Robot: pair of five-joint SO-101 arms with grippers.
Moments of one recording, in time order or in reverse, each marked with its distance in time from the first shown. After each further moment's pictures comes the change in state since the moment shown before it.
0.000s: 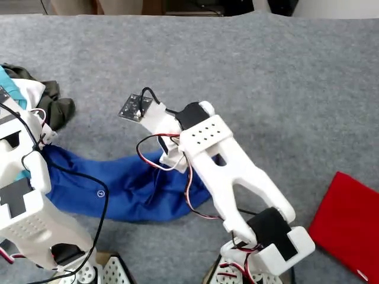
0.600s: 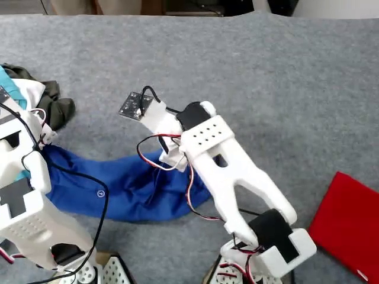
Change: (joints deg) left arm 0.0 0.0 0.0 0.0 0.0; right arm 0.1 -1.0 -0.4 -0.7 0.0
